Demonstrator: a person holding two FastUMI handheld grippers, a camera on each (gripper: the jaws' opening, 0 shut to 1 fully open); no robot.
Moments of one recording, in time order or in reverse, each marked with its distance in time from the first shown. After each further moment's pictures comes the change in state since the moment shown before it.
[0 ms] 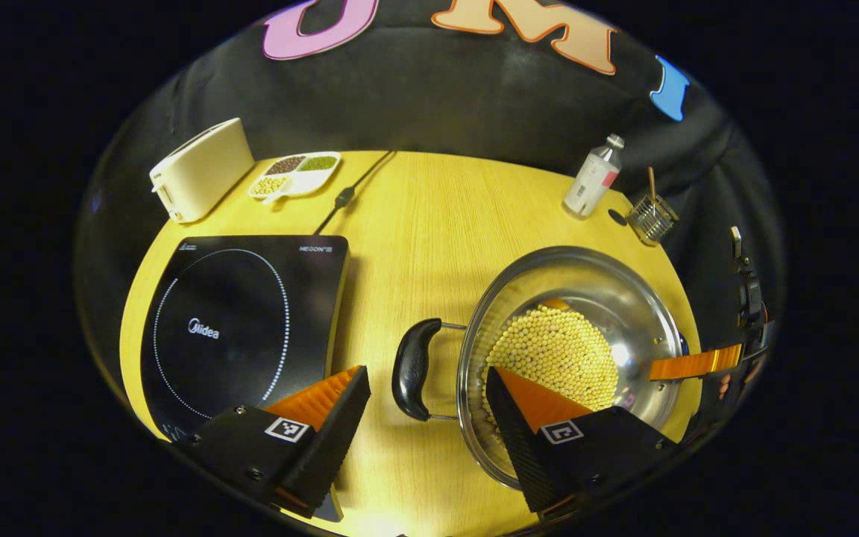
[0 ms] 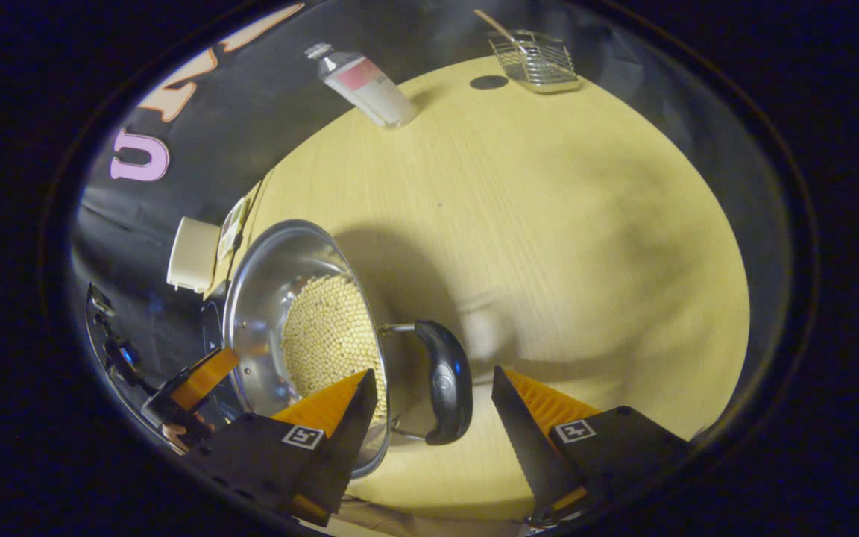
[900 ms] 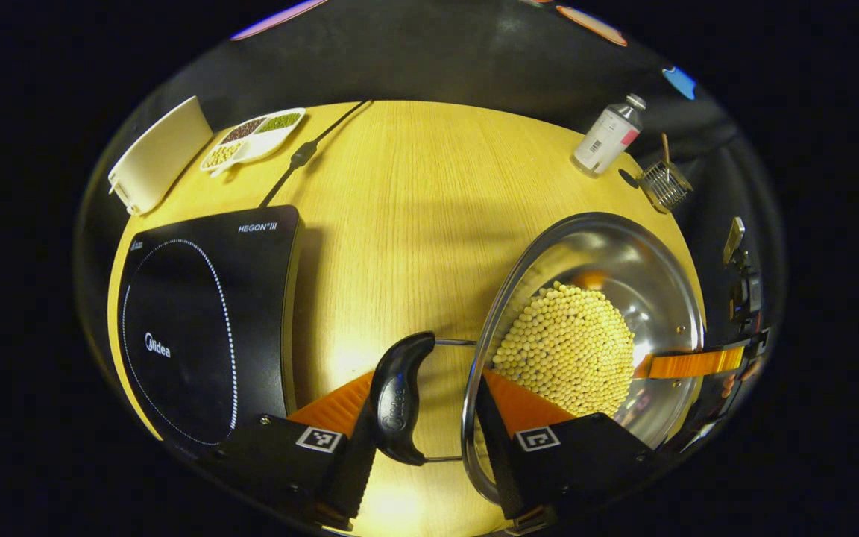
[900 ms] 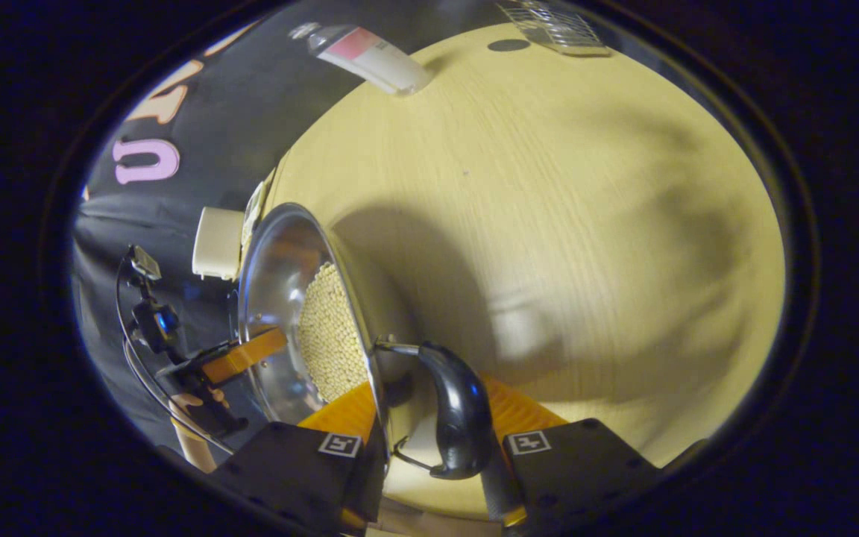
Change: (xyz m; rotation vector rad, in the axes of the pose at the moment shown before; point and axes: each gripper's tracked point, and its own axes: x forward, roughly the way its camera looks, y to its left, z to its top) left arm 0.036 -0.004 -0.014 -0.009 0.217 -0.048; right arm 0.023 0.014 -0.003 0.059 0.121 0.163
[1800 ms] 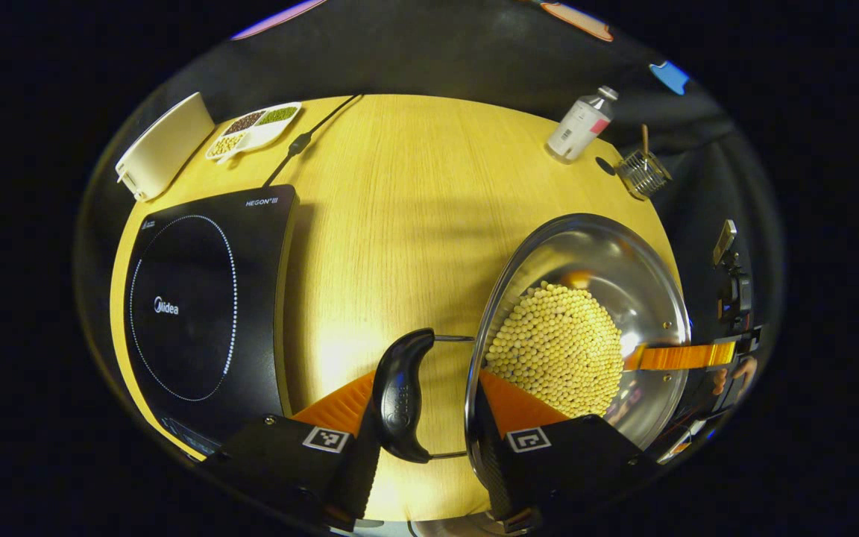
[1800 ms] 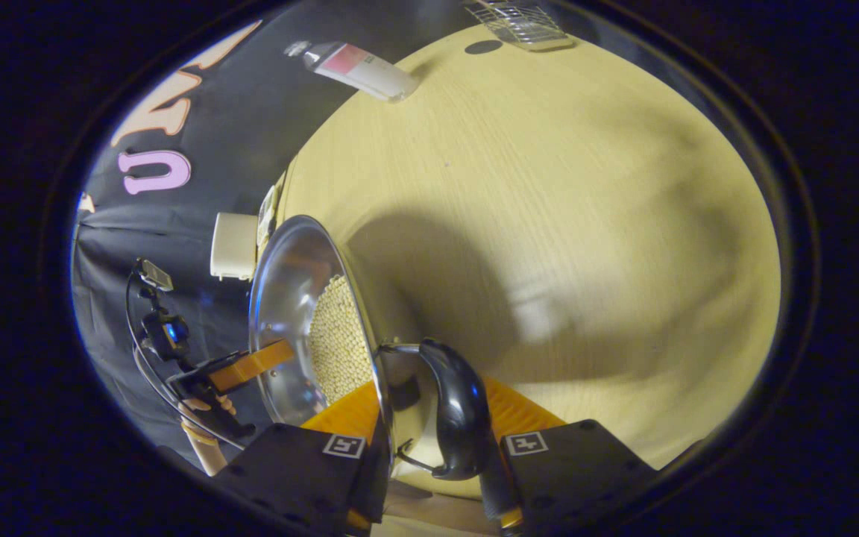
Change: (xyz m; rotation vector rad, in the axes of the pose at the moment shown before) left arm -0.051 -0.032 -0.027 0.033 0.044 -0.018; right arm -0.047 -0.007 -0.028 0.013 0.010 0.029
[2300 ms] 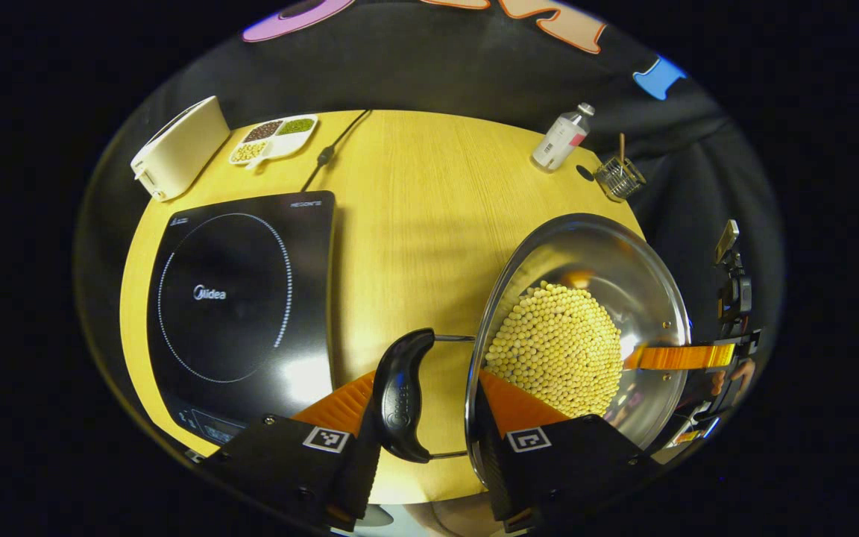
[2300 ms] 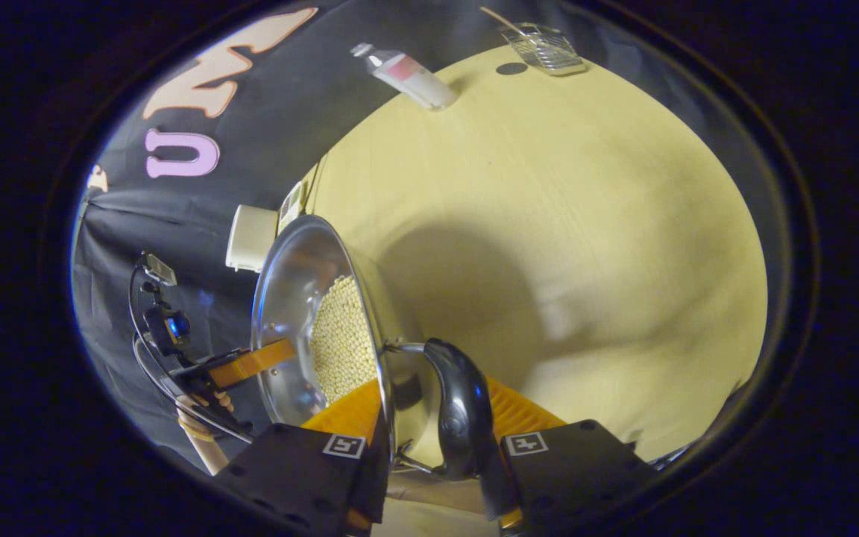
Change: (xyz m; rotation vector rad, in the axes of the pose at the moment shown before) left arm -0.061 0.031 -0.014 0.004 -0.034 -0.038; right arm -0.030 0.060 -0.047 -0.039 -0.079 -0.011
